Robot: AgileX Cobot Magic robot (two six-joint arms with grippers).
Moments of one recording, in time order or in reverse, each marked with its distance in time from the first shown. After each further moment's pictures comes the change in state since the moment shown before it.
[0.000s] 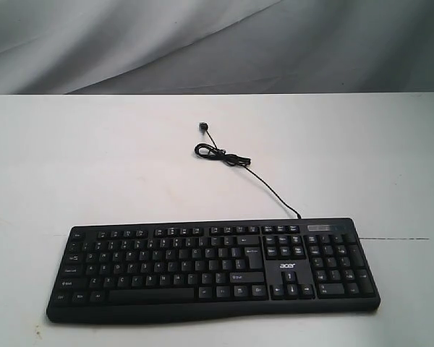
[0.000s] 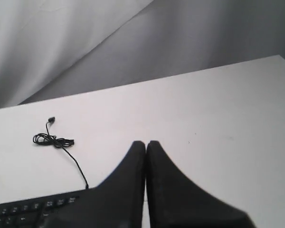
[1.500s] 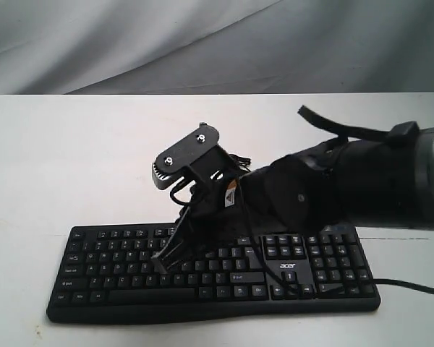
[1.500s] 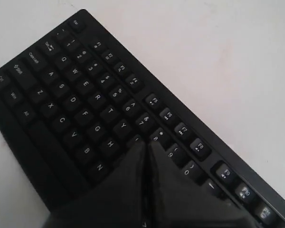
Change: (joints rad) left arm 0.000 0.000 0.000 0.000 0.000 0.000; right arm 0.829 1.640 -0.760 0.203 -0.247 -0.406
